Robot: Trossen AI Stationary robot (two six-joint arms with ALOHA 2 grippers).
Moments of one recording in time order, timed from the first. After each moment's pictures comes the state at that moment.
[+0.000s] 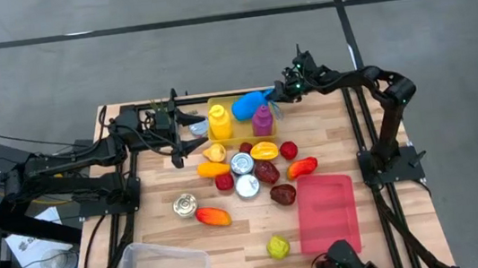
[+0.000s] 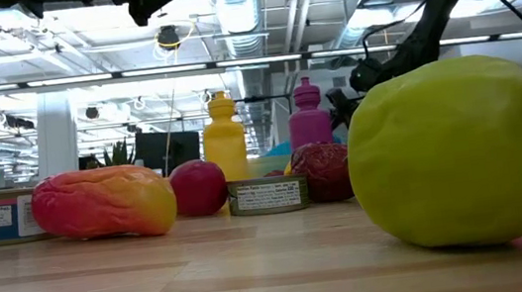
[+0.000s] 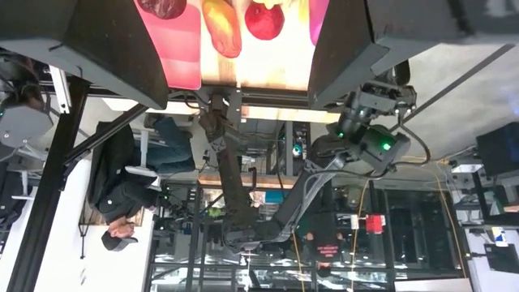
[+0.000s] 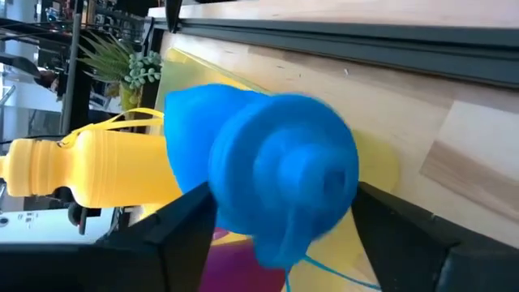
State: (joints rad) left arm 0.29 0.91 0.67 0.29 0.18 -0.02; right arm -0.94 1.84 0.96 0.14 -0.70 0.67
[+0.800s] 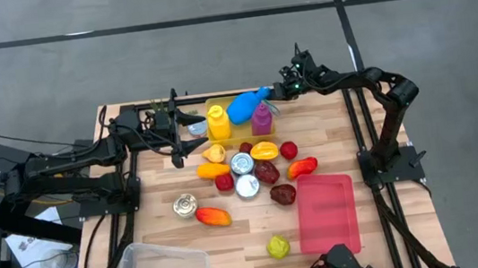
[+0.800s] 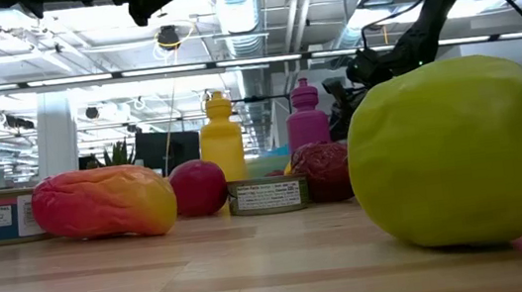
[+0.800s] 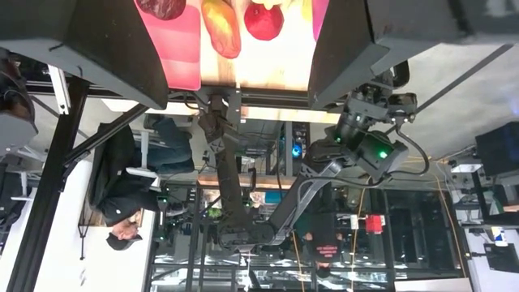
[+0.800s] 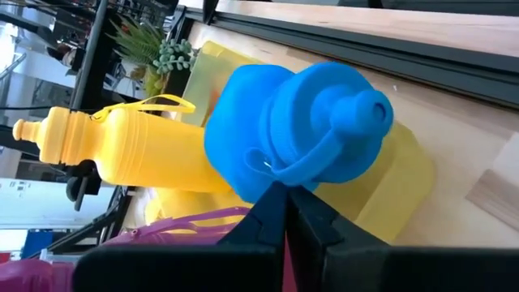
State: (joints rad) left arm 0.29 0.91 0.67 0.29 0.18 -0.01; right arm -0.91 1.81 0.96 0.17 -0.71 0.59
